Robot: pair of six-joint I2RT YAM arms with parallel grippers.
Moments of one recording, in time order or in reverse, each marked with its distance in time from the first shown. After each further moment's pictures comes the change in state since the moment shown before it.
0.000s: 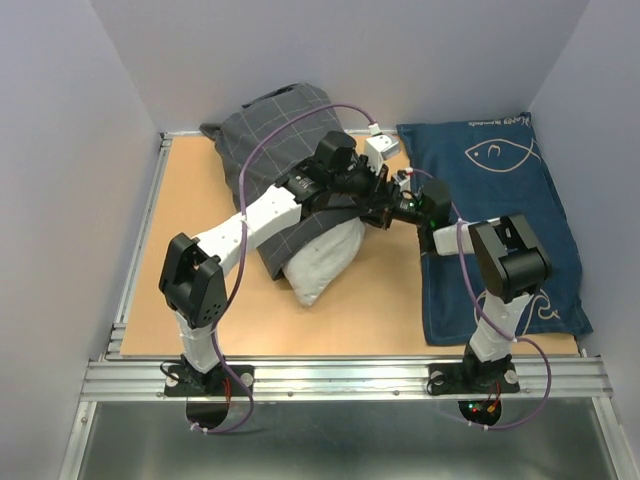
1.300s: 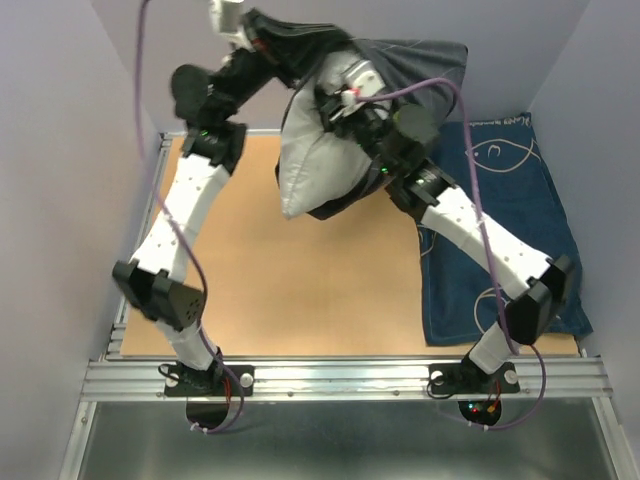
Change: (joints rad) left arm 0.307 -0.055 0.431 0.819 0.166 -0.541; right arm 0.427 -0.285 0.831 -0.668 0.898 -1.841
